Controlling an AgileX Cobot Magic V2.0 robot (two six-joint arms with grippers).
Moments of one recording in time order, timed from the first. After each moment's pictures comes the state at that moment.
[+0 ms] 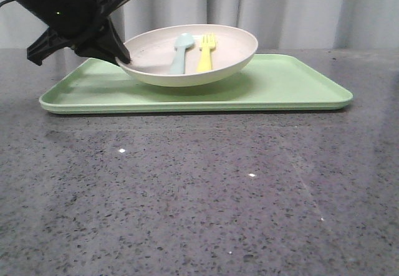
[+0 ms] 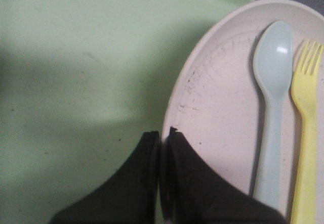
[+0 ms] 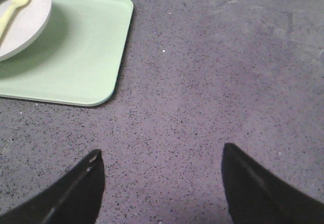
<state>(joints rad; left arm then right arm) -0.29 1.76 -1.26 -0.75 0.40 0.06 0.07 0.56 -0.80 0.03 0.83 -0.06</state>
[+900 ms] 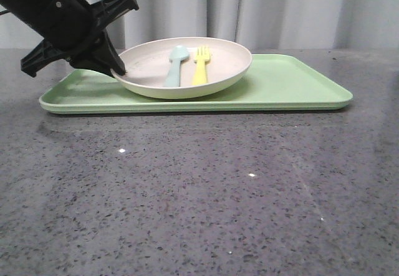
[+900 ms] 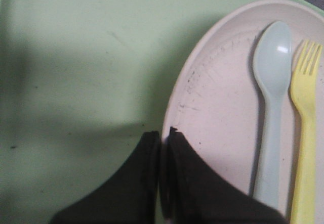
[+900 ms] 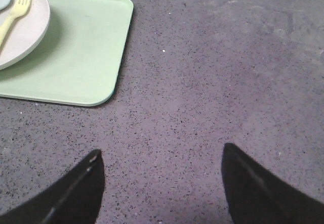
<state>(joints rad) -0.29 1.76 -1.22 -0.73 0.37 0.03 0.07 0.56 -0.80 0.03 0.83 -0.06</state>
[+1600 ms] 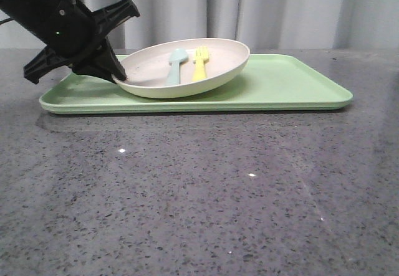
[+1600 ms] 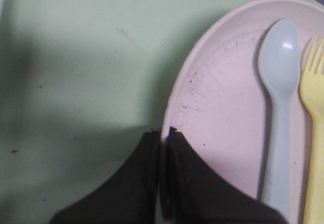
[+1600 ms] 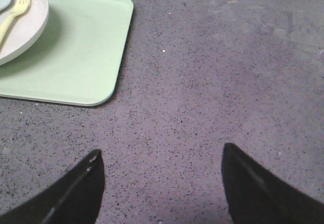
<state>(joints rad) -0.29 1.79 -1.22 -0.75 0.36 0.03 0.07 0.56 -0.80 0.03 0.83 -0.06</state>
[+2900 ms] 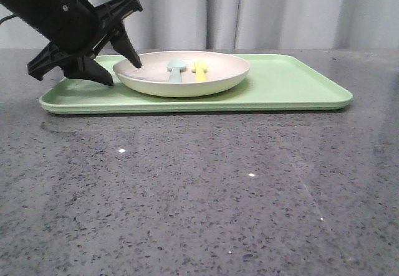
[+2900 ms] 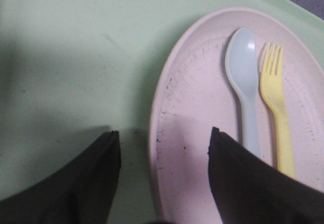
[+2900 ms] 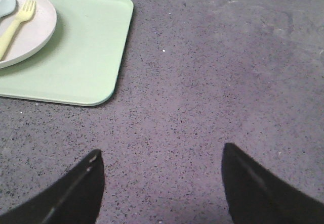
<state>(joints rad) -0.29 1.79 -1.23 -0.75 0.35 0.03 0.07 0.56 -0.80 0.03 0.83 -0.06</state>
